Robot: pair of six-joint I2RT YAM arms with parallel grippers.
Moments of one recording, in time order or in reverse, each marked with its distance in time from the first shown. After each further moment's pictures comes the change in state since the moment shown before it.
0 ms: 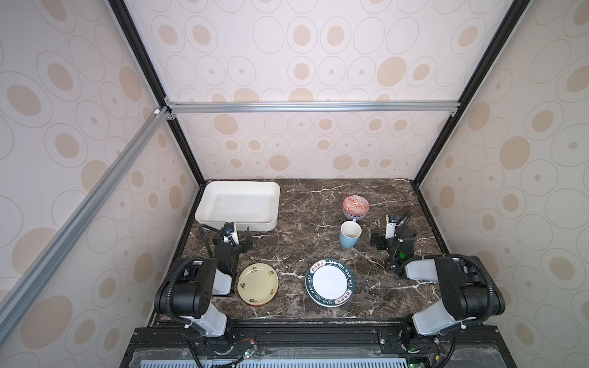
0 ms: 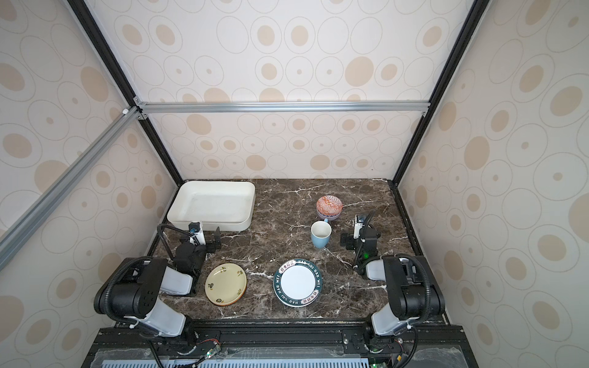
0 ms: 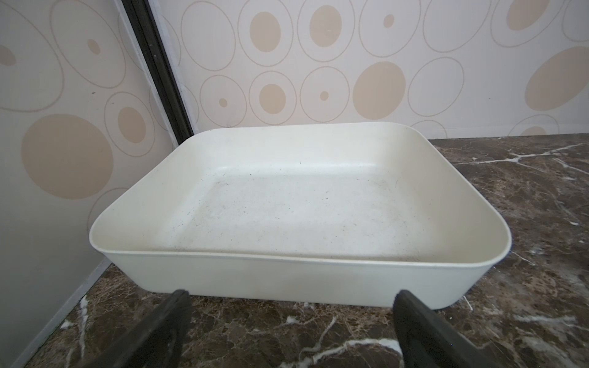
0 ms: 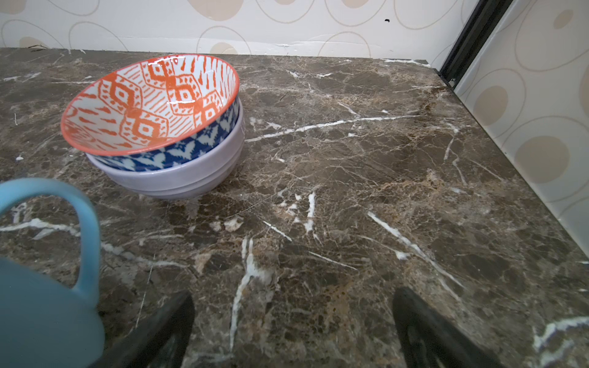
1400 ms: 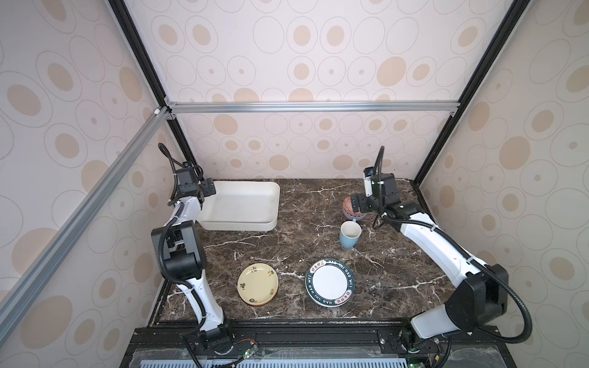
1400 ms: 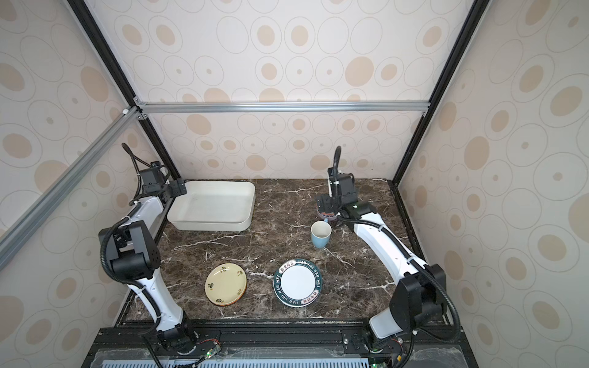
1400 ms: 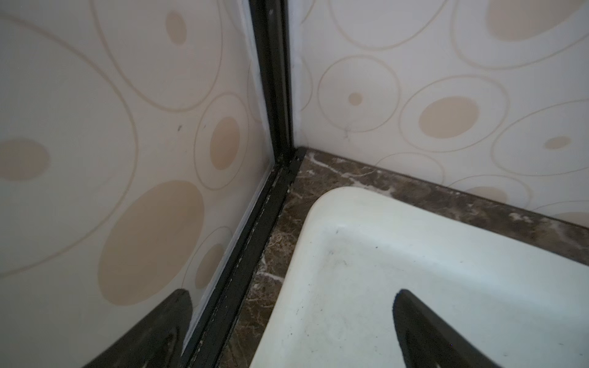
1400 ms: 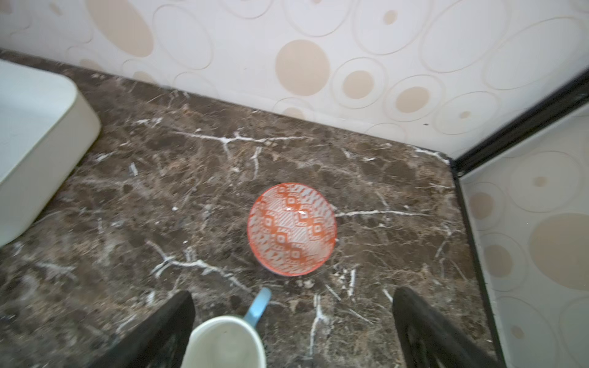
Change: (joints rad) left arm 0.340 0.422 1.381 -1.417 0.053 -0.068; right arm 0.352 -0.027 0.952 -1.180 0.198 0.023
